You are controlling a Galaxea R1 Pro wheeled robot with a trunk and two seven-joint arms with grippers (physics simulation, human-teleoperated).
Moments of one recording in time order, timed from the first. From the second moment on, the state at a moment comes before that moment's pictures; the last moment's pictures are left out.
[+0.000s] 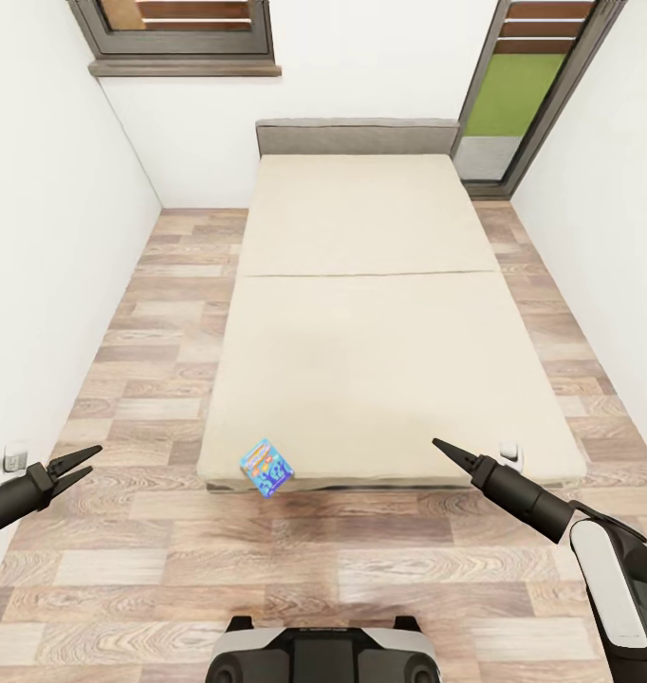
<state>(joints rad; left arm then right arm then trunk) -0.55 0.35 0.81 -1.05 0.01 0.93 -1.26 -0.32 -0.15 -0.28 -1.52 -0.71 0.83 0.64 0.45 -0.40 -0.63</state>
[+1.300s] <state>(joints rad) -0.55 0.35 0.81 -1.05 0.01 0.93 -1.25 -0.32 -0.11 -0.25 -1.52 -0.71 0.83 0.63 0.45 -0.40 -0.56</state>
